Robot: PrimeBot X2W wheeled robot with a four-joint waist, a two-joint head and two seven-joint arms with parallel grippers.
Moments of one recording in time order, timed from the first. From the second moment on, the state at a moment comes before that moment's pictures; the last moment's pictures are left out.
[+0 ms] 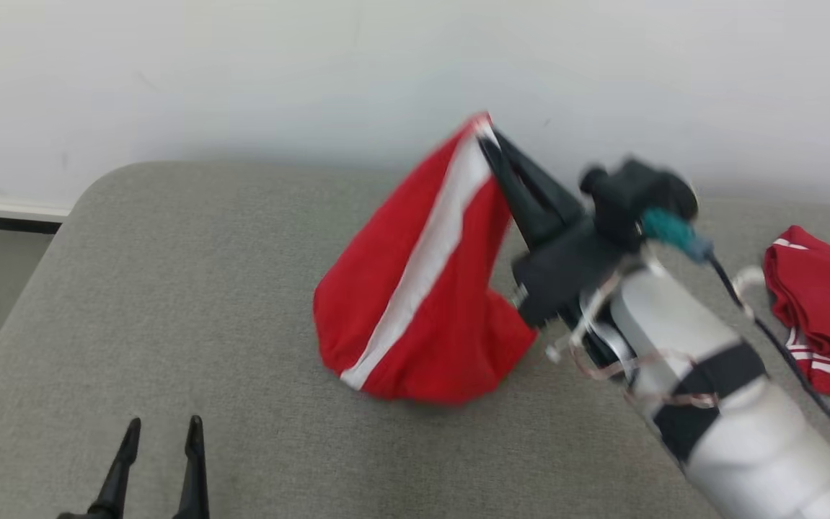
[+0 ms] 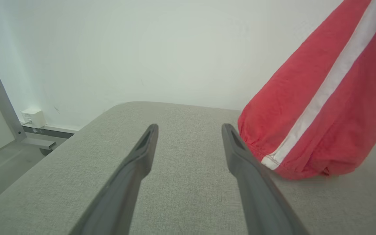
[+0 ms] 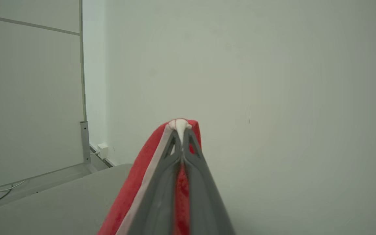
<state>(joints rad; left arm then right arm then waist) 0.06 0.12 0.02 0.09 -0.22 -0.13 -0.26 -0.85 -0.20 0.66 0.59 0.48 0.13 -0.26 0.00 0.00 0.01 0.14</state>
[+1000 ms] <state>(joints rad) 0.08 0.11 -0.03 0.09 -0.21 -0.13 -0.26 -0.09 -0.22 0.04 0.44 0.38 0.13 -0.26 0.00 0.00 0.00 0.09</state>
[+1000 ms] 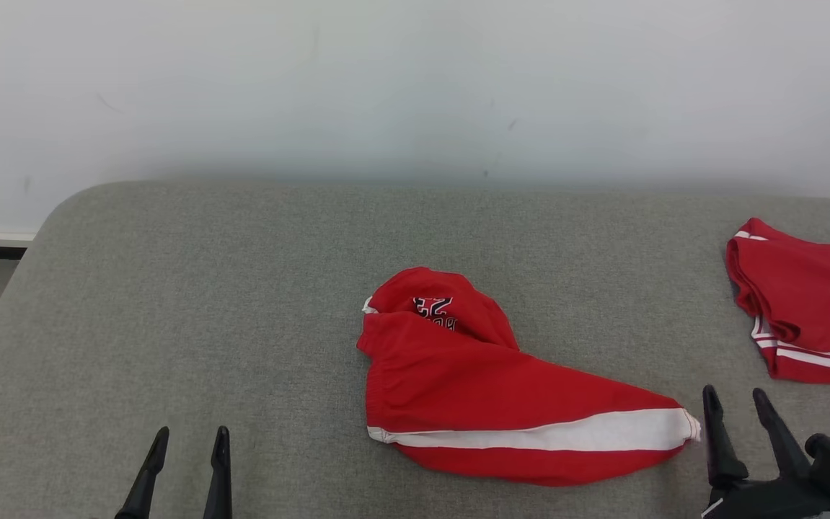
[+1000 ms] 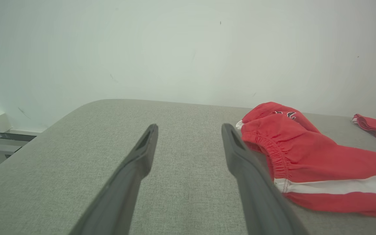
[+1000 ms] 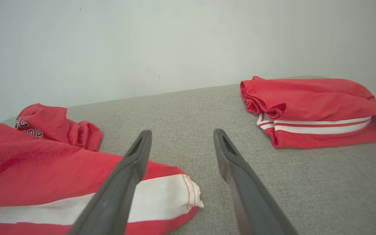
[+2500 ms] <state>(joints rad) 0.14 0.14 0.01 0.05 -0.18 -0.13 -0.26 0.14 -0.12 -0.06 0.13 0.28 0.13 -0.26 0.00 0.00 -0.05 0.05</state>
